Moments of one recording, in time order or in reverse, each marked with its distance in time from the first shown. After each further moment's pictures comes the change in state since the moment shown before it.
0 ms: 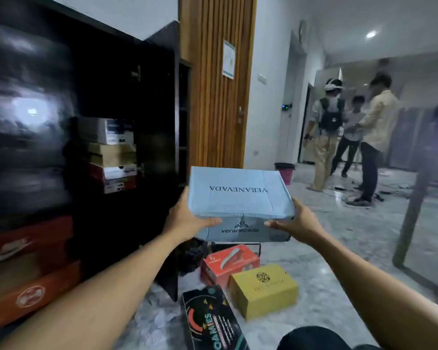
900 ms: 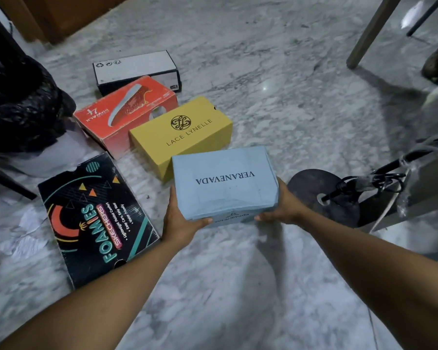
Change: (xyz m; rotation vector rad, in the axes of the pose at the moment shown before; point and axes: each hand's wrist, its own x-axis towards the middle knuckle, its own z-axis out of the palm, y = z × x) left_hand -0.166 -0.299 0.423 -0.186 -0.450 -0.573; right_hand -0.120 0.523 0.051 -0.022 -0.296 0.696
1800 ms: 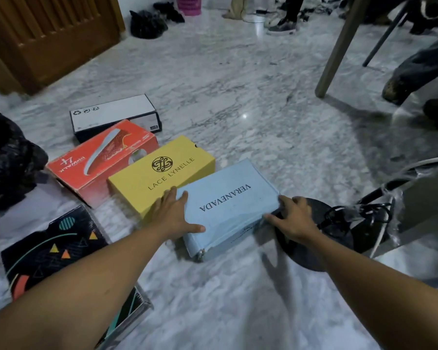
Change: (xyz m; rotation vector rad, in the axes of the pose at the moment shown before) left_hand 0.123 0.080 0.002 1.088 -0.368 0.124; right_hand 0.013 -0.020 -0.043 -0.300 0.269 0.222
